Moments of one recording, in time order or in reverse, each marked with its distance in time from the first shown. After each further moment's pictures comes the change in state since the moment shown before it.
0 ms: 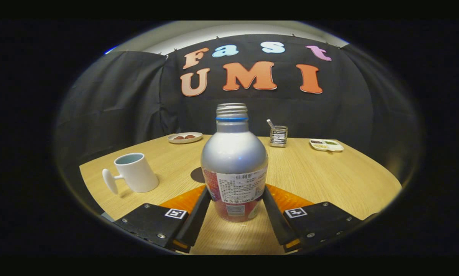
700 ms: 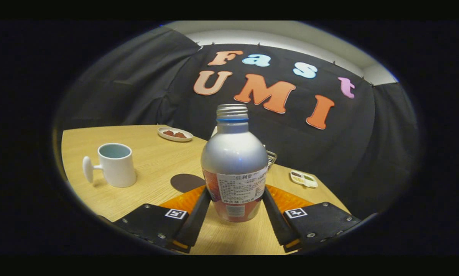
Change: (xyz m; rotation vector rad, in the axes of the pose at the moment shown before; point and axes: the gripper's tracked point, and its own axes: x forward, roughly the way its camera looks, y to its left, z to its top) arm 0.006 -0.004 0.057 -0.394 -0.092 -0.130
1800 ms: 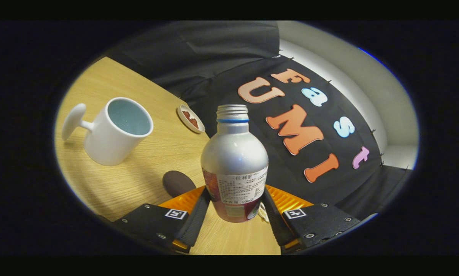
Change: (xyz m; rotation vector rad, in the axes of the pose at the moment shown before) arm 0.040 0.054 0.043 -0.645 -0.128 -0.078
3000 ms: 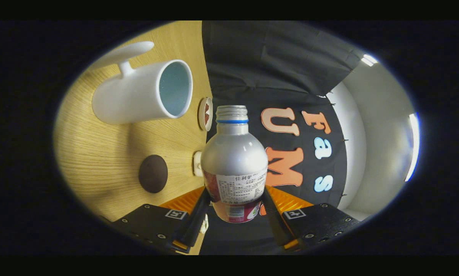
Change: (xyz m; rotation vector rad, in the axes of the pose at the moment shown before) arm 0.014 -0.007 0.037 -0.540 -0.133 -0.064
